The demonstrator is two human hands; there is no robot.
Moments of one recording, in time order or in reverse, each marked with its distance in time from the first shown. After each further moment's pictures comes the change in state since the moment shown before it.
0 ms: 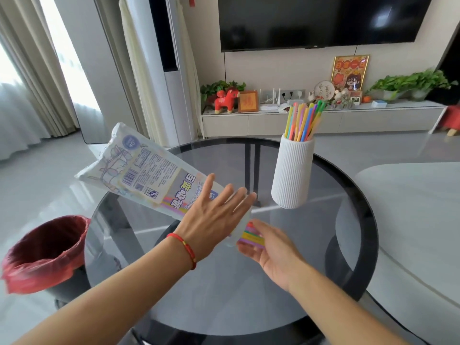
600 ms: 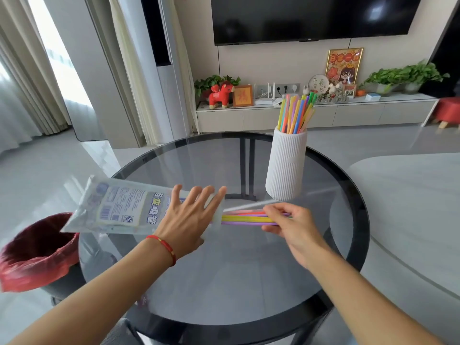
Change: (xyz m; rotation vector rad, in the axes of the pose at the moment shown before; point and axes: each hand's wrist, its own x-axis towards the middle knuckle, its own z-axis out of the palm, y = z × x) left_hand -0.022 -0.001 0.046 -0.272 -0.067 -0.180; right_hand 0.009 -0.029 -0.045 -0.352 0.112 -0.325
